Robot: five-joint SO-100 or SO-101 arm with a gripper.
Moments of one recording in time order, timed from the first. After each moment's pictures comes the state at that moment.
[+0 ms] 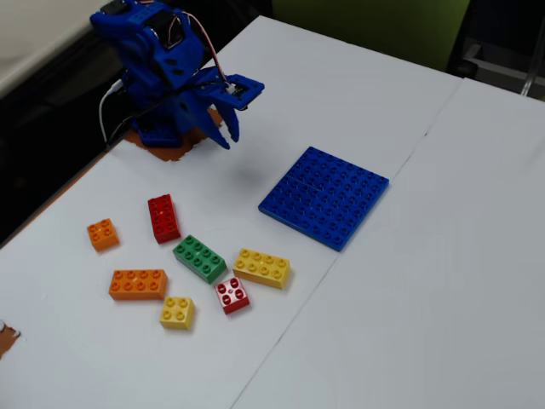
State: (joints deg) arm 10.0 153.5 139.0 69.3 -100.6
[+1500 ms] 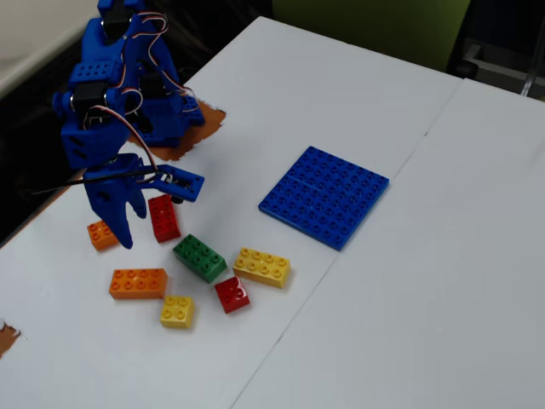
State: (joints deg) arm 53.3 83.9 78.6 62.6 -176.2
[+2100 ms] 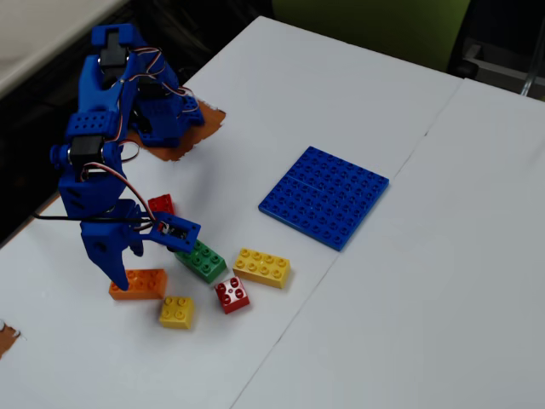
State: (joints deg) arm 54.4 63.3 63.5 59.9 -176.3
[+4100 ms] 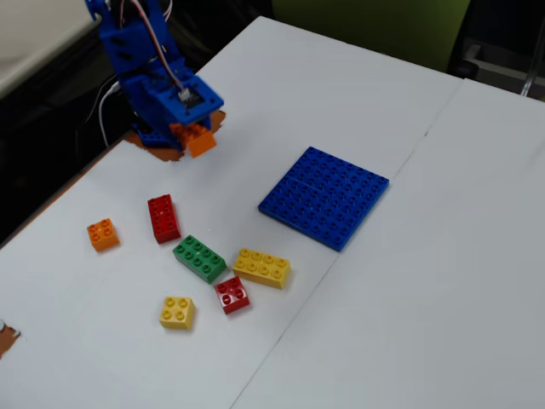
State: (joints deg) arm 29.2 104.5 65.0 99.1 -102.1
